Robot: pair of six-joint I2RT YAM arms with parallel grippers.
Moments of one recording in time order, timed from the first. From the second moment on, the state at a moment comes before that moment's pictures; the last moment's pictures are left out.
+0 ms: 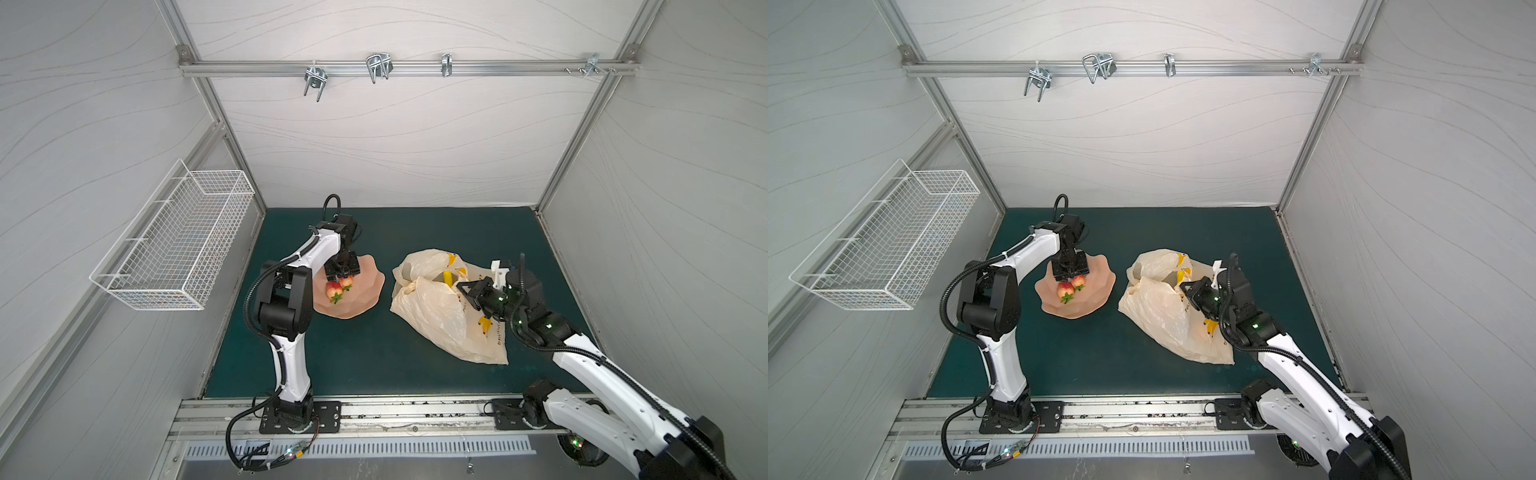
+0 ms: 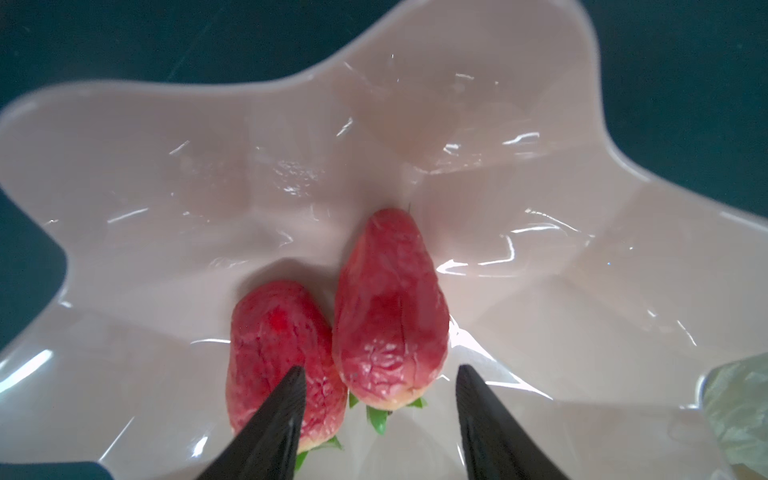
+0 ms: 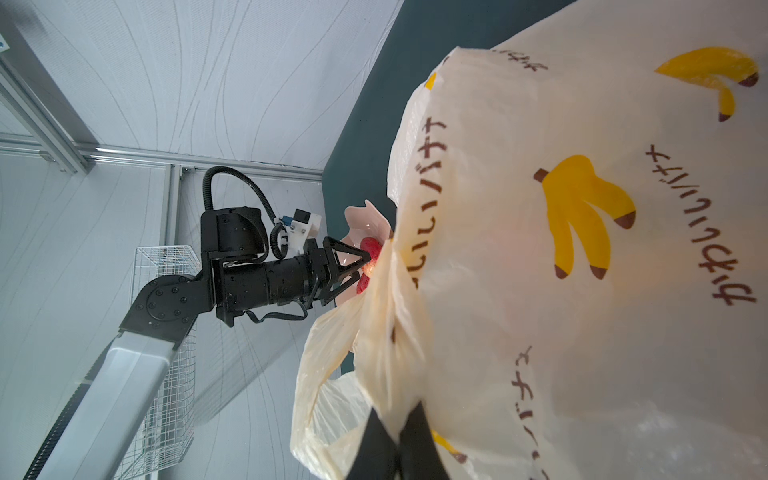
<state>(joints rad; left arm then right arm) -0.20 1.98 1.55 -1.04 -0.06 -0.53 0.53 0.87 0.62 -0.19 -0.25 1.19</state>
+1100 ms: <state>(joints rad) -0.19 1.95 1.57 -1.03 -0.02 -0.49 0.53 0.91 0.62 -0.17 -0.26 1.19</state>
